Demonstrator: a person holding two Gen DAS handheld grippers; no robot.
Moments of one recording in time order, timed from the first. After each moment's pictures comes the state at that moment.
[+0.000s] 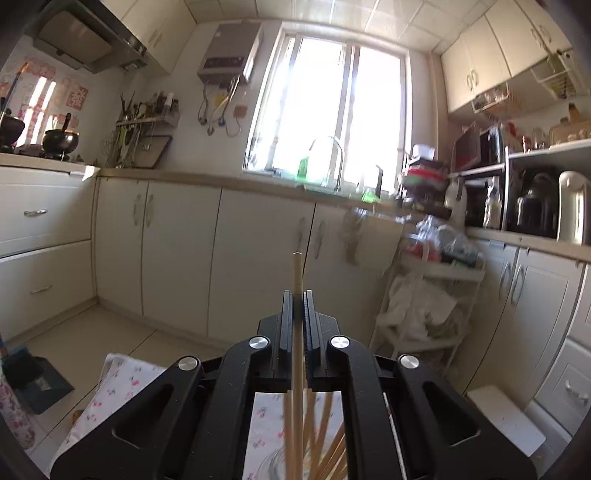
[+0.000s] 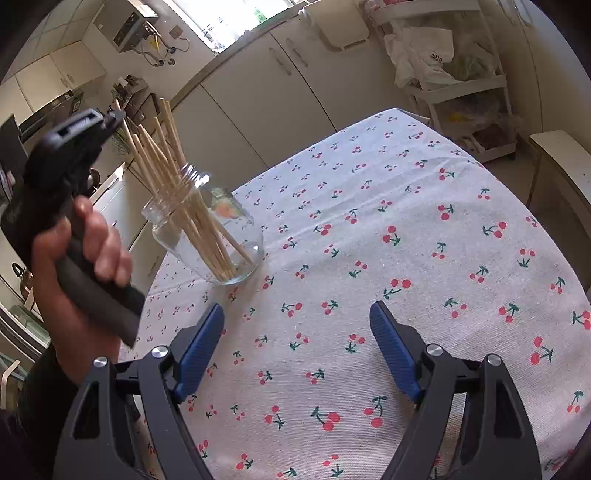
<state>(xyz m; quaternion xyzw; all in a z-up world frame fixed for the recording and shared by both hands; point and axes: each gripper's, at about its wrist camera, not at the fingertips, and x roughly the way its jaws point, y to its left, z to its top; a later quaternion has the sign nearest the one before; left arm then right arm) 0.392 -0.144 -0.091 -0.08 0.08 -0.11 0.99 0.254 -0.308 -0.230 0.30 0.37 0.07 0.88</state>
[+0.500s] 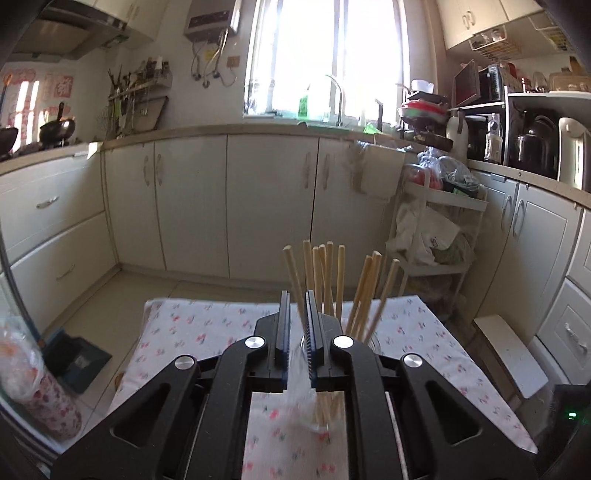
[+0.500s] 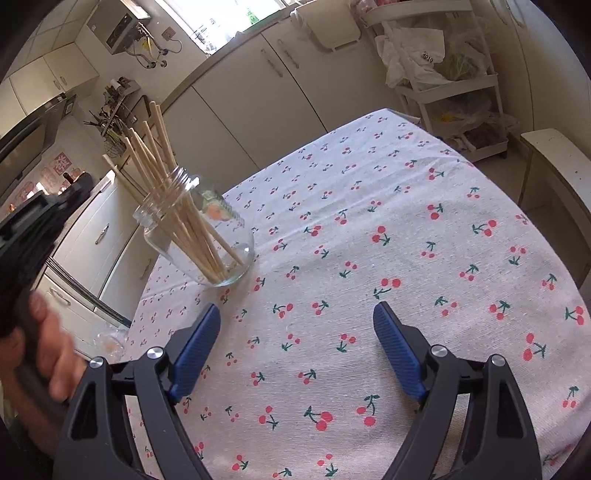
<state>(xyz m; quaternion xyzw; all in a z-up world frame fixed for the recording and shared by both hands) 0.329 -0.118 -0.098 -0.02 0.21 -0.11 0.97 0.250 -0.309 -0.228 0.29 0.37 0.05 0.88</state>
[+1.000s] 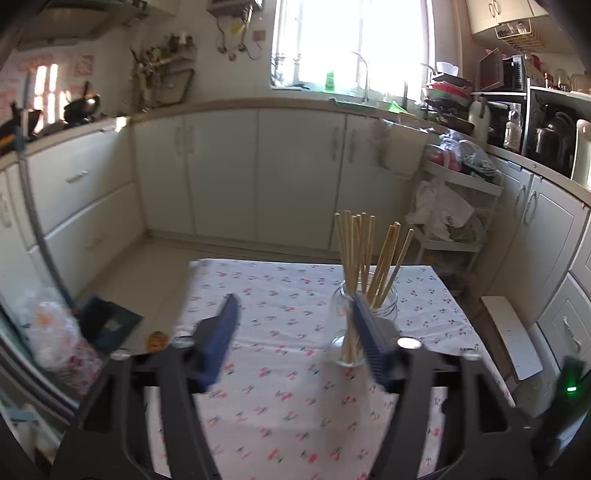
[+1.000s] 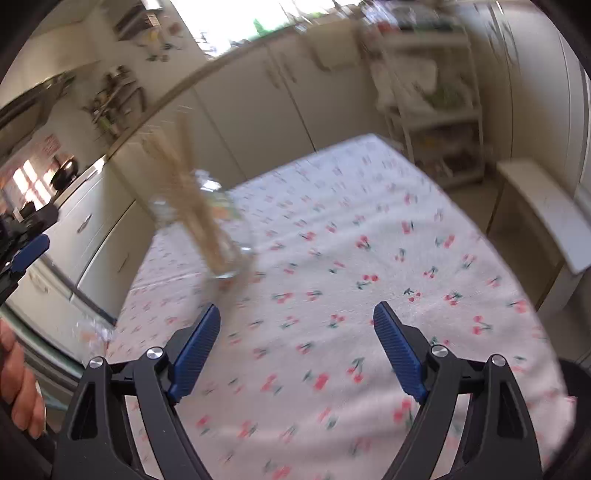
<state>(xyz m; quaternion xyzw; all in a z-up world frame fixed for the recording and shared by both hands) 0.269 -0.076 -0.068 -0.01 0.27 -0.06 0.96 0.206 -0.290 -0.176 0.22 0.36 0.01 0.91</state>
